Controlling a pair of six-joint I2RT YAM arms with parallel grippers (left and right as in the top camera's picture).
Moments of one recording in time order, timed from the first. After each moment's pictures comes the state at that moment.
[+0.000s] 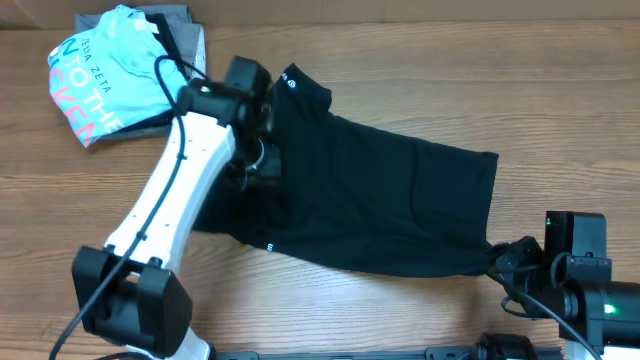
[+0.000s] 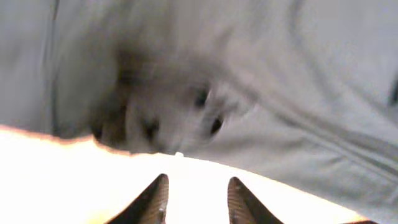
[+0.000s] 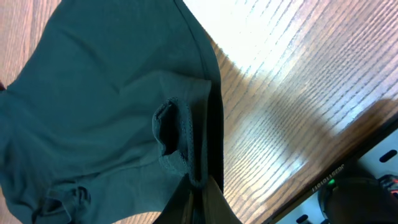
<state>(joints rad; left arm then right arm) -0.31 1.76 1.60 -1.36 0.11 -0.39 -0.08 0.78 0.94 -1.38 -0.07 0.91</state>
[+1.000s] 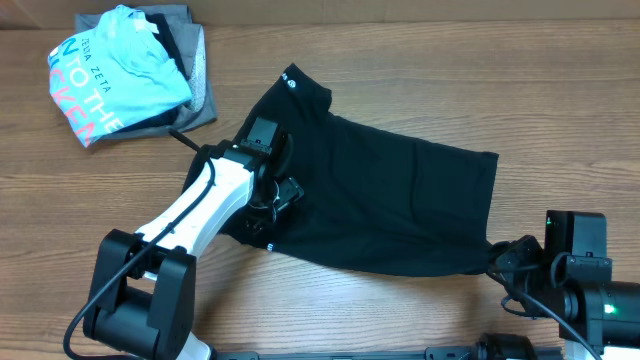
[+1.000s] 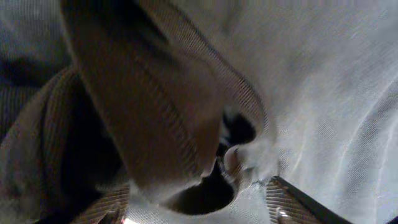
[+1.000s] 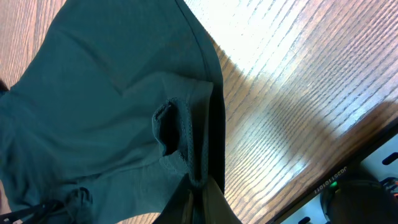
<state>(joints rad) -0.36 1.74 1.13 -0.84 0.13 -1.00 -0.08 0.78 0.94 -1.37 -0.07 0.91</state>
